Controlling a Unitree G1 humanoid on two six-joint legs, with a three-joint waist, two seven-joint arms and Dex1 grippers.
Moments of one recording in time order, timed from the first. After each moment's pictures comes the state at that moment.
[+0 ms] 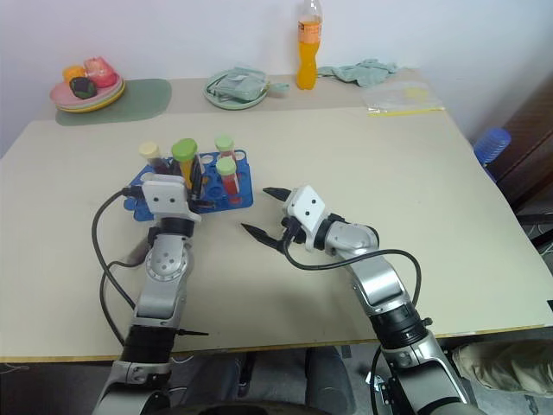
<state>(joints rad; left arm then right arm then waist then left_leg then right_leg) -0.25 0.04 0.01 -0.01 0.14 -0.21 0.09 -0.37 -0.33 0.25 -0.12 0.16 0.21 0.70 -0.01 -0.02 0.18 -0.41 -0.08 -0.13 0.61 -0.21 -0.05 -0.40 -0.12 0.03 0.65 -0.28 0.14</state>
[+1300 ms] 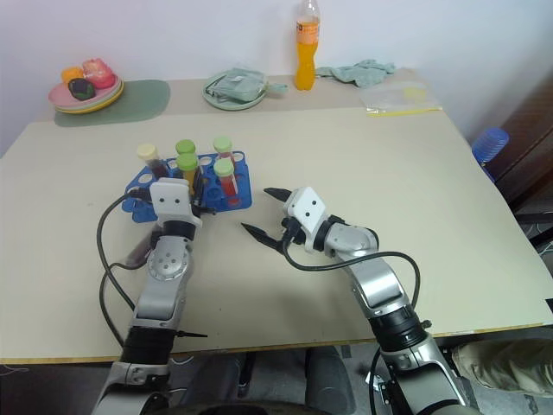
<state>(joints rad) -0.24 0.03 0.02 0.00 0.13 -0.09 0.10 -0.37 -0.32 0.25 -0.12 0.16 0.21 0.69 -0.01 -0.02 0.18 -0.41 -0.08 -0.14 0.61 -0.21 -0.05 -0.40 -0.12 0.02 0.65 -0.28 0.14</state>
